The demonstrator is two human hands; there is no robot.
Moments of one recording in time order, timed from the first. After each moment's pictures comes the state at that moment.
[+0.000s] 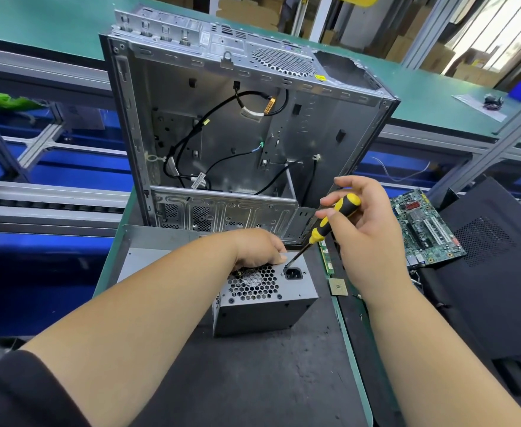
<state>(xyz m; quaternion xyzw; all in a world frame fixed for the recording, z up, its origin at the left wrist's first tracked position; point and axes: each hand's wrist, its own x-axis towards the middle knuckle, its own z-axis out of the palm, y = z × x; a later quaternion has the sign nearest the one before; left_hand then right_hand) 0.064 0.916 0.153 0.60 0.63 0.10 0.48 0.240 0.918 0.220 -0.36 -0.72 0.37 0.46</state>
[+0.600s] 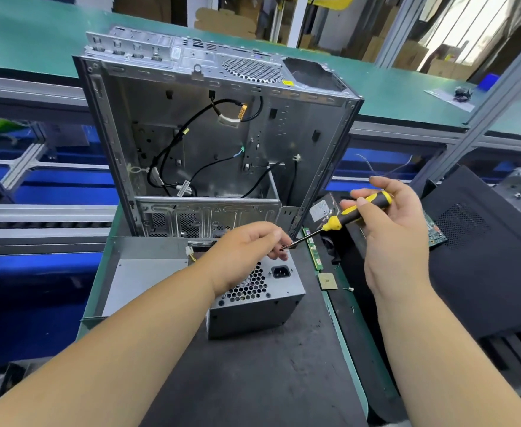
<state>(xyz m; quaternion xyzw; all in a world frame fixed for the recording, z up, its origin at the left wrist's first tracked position) 0.083 0.865 0.168 0.55 0.54 0.43 0.47 0.274 0.914 0.233 -0.37 -0.53 0.46 0.61</state>
